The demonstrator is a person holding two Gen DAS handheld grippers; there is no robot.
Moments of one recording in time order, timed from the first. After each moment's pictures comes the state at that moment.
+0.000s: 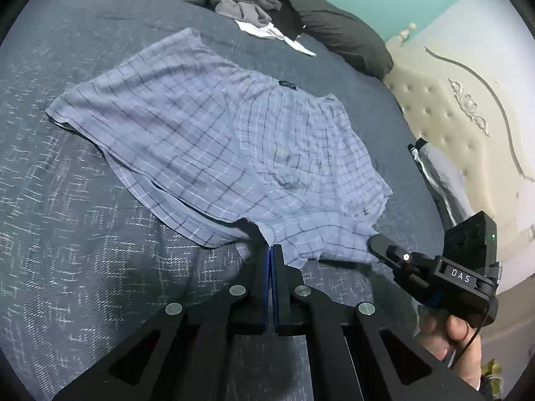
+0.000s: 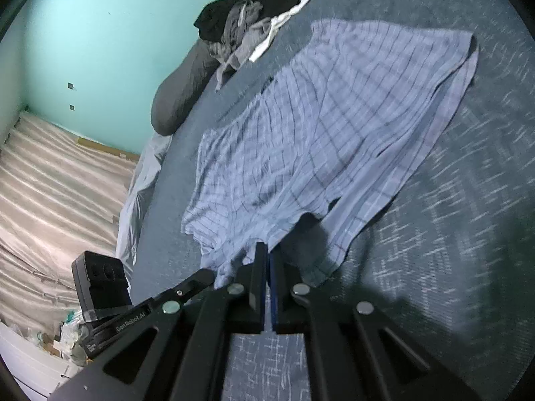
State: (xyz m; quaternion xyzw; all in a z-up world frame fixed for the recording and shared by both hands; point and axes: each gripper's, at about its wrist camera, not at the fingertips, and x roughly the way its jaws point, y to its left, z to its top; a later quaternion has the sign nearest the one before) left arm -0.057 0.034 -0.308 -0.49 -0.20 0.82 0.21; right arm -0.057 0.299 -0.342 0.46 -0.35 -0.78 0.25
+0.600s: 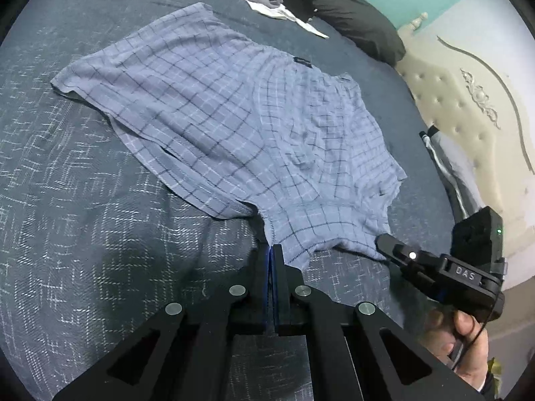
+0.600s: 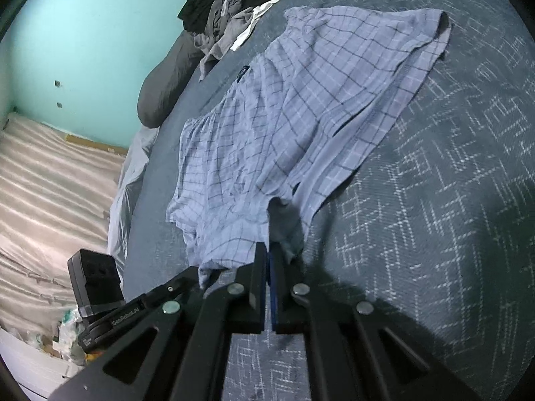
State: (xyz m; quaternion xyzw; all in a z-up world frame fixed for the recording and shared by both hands) left arm -0.059 0.035 -0.327 -0.52 -0.19 0.81 0.18; right arm -0.052 0.306 -0.358 0.50 -0.34 -0.76 0.23
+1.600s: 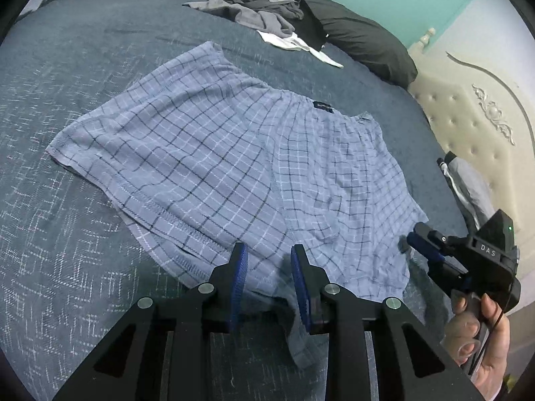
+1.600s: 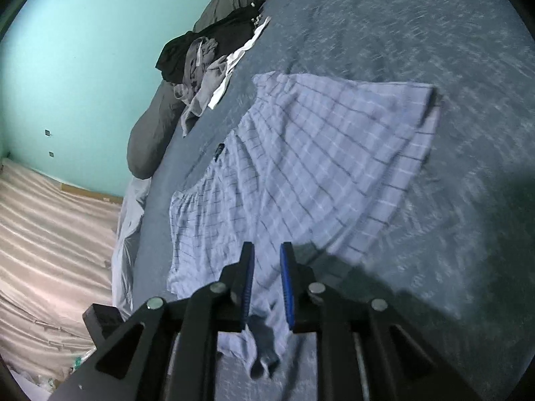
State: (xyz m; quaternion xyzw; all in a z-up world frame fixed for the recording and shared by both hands) left arm -0.105 0.030 -0.319 -0.48 -0.18 0.85 0.15; right arm -0.115 0.347 -0.351 0.45 -0.40 -0.78 0.18
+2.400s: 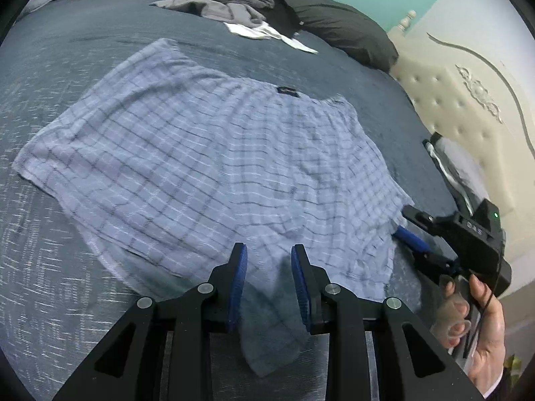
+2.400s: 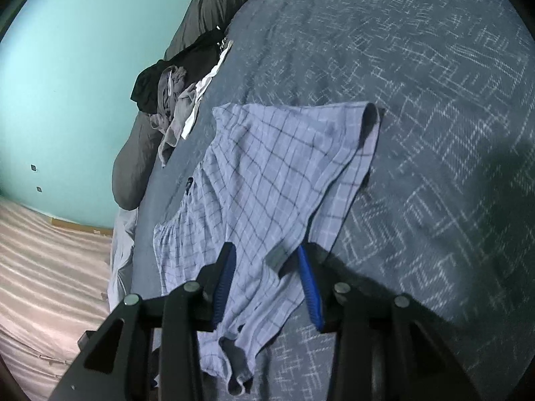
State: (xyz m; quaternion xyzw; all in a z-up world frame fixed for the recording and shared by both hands) left arm -0.105 0.065 -0.314 -0.48 -0.15 0.84 0.19; right arm -0.110 0.381 -0.363 0.44 -0.44 -0.78 0.11
